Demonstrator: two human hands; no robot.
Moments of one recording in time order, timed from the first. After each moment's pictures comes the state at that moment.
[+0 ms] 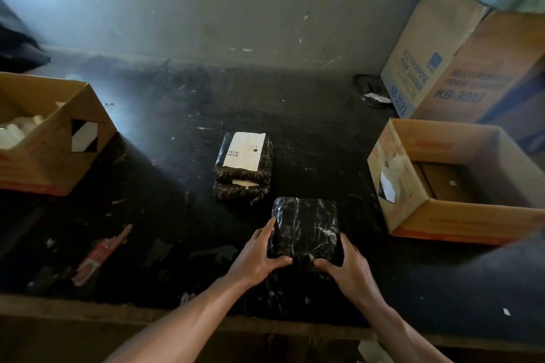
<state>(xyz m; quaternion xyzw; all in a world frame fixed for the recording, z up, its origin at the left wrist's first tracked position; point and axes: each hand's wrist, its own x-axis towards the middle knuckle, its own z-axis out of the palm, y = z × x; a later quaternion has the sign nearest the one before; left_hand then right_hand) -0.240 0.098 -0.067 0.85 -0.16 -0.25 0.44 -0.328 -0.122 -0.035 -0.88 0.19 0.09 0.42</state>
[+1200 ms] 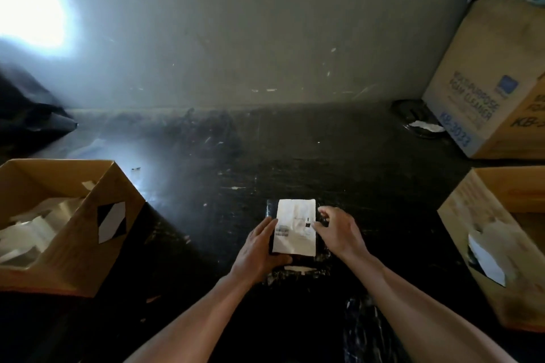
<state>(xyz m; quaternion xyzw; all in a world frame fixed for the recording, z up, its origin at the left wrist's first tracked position) 0.010 0.178 -0.034 0.92 -0.18 -0.15 0.32 -0.016 -0.038 -0.009 -0.93 0.16 0.01 0.33</state>
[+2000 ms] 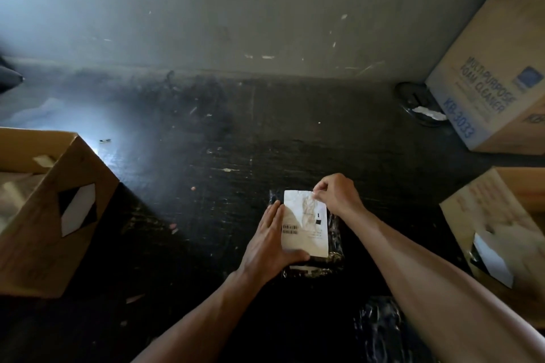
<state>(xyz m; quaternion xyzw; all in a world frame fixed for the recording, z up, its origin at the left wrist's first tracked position) 0.036 0.167 -0.065 0.90 -0.20 -0.15 0.36 0.081 -0.033 -0.012 -0.93 0.22 0.08 0.28</state>
